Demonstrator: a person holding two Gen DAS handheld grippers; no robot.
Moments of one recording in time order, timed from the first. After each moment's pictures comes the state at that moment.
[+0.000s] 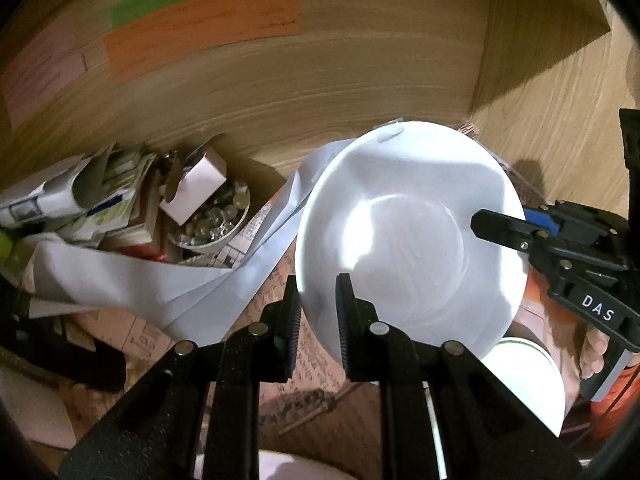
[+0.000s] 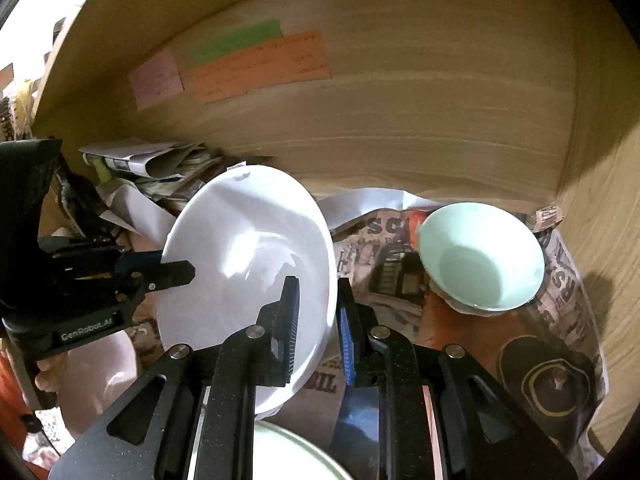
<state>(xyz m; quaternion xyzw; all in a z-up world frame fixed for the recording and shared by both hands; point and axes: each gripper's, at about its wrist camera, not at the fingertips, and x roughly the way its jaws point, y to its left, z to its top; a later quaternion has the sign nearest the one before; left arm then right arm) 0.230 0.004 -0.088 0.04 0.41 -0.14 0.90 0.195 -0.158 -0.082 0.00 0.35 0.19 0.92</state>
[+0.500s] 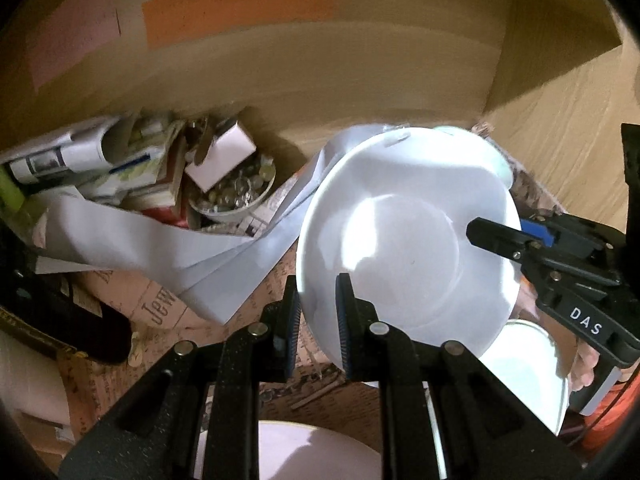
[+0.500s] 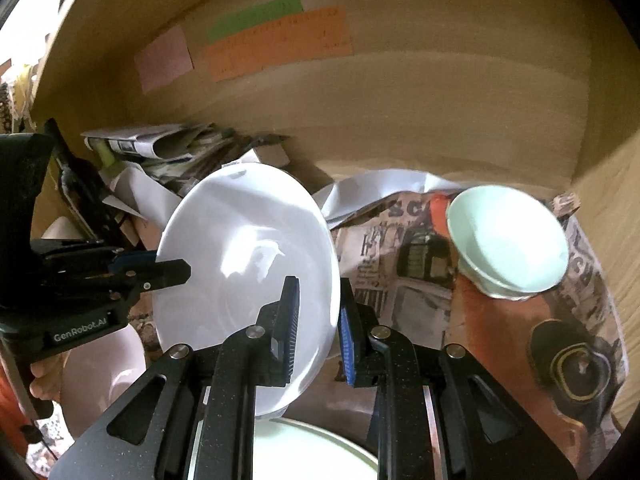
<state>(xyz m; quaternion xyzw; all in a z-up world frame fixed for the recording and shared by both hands) 0.221 0.022 -0.103 0.01 0.44 -0.11 0.89 0.200 -0.139 -0.100 0.00 0.38 0.20 0.91</state>
